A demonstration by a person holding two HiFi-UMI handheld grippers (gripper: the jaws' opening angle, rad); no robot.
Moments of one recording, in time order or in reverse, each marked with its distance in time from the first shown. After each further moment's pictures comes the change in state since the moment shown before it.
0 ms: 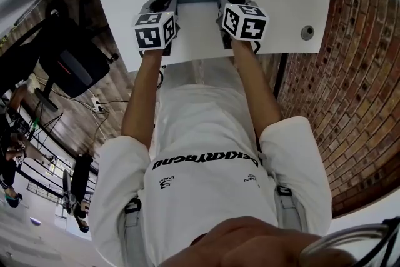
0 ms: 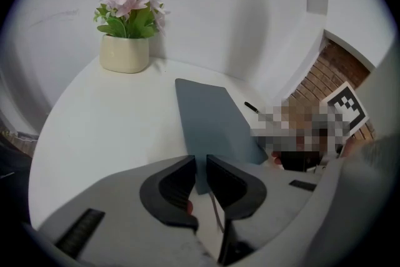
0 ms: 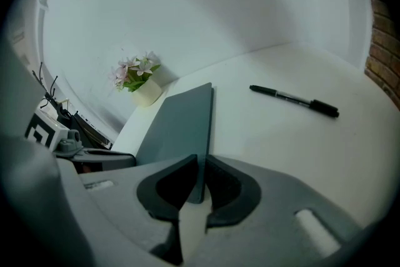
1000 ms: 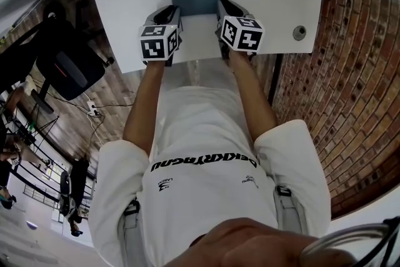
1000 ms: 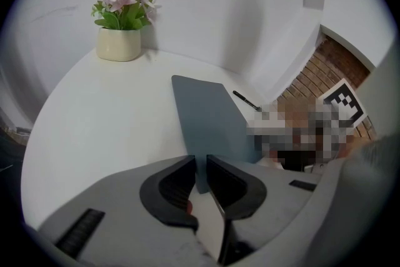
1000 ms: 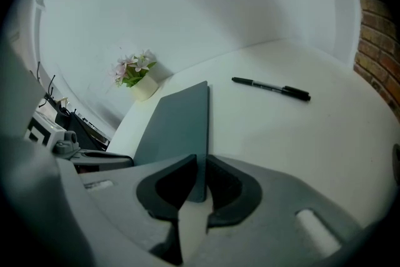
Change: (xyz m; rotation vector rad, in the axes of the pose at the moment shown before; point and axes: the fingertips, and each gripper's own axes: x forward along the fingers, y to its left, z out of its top) left arm -0.007 -0.036 -0.037 -0.004 0.042 -0.018; right arm -0.030 -0.019 -0.032 0.020 0.029 -0.035
